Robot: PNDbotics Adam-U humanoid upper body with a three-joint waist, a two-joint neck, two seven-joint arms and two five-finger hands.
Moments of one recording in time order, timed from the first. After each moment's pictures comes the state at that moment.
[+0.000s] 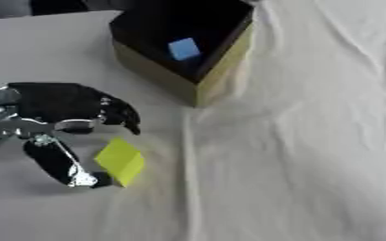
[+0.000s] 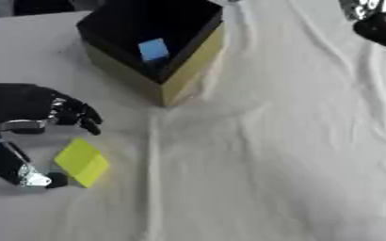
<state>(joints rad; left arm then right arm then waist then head) -0.77 0.78 -0.49 -1.79 -0.55 -0.23 -0.75 -0.61 -0.74 0.01 -1.99 0.17 -0.15 -0.01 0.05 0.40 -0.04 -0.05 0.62</state>
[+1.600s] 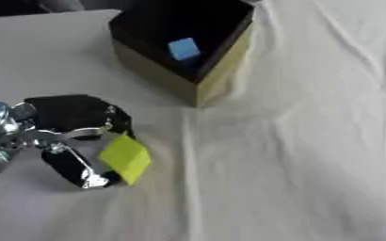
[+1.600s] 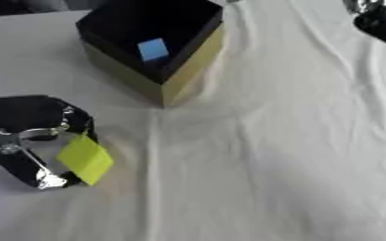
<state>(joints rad) -0.75 0.74 -0.50 -1.75 -0.59 -0.24 -0.63 -0.61 -0.72 -0.01 -1.99 0.17 -0.12 -0.01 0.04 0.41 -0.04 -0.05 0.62</state>
